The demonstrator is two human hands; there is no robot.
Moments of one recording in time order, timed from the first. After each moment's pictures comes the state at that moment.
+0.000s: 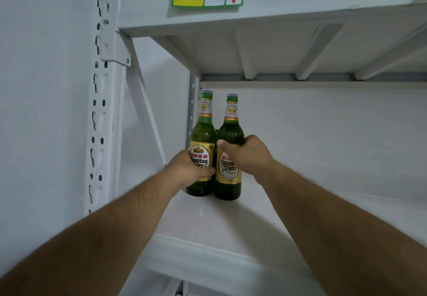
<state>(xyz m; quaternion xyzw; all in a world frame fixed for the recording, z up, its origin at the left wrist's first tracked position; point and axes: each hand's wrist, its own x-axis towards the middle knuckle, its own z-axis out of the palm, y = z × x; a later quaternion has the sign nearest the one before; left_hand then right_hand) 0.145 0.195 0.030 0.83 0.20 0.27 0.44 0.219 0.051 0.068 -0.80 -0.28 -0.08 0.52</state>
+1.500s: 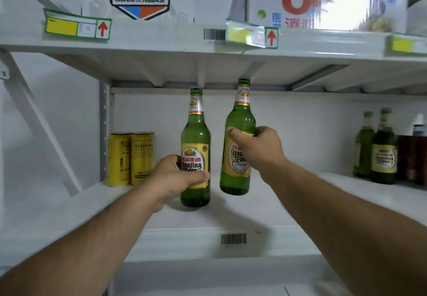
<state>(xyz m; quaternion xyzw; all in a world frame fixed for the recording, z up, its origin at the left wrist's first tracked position) 0.129 -0.010 0.030 0.81 0.05 0.21 0.55 0.175 -0.207 0.082 -0.72 -0.16 -0.21 0.64</state>
